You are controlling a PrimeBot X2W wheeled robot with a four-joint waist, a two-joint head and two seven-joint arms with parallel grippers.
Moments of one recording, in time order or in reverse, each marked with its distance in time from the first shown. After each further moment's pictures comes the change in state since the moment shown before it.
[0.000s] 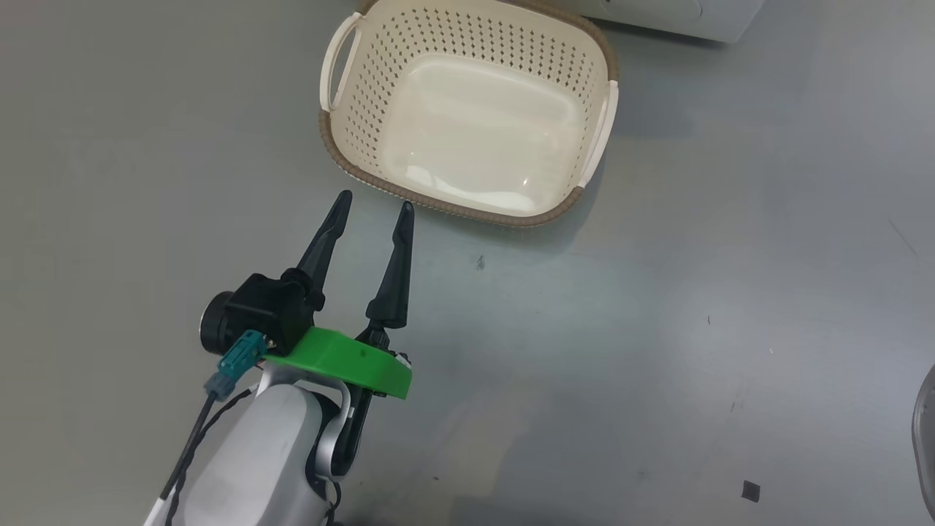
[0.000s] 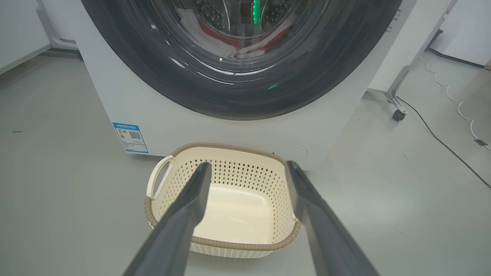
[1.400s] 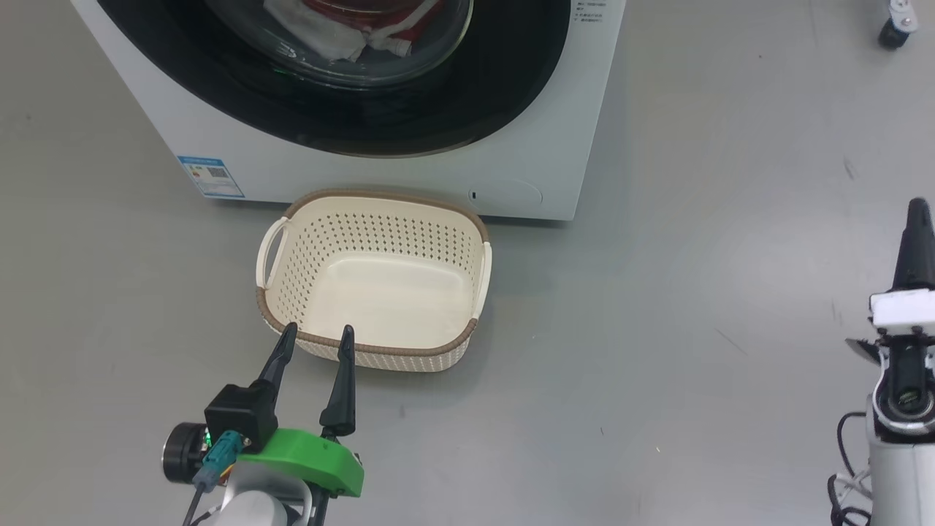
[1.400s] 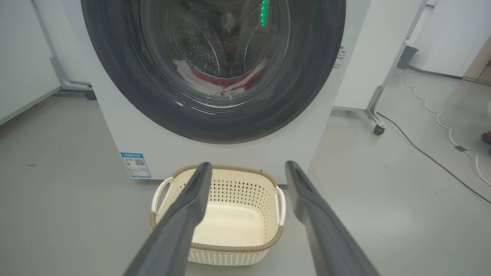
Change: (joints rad) left arm 0.246 0.003 0.128 0.086 0.094 -0.005 0.000; right arm 0.807 0.141 -0.060 -0.036 -0.206 0.192 -0.436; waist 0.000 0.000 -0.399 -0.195
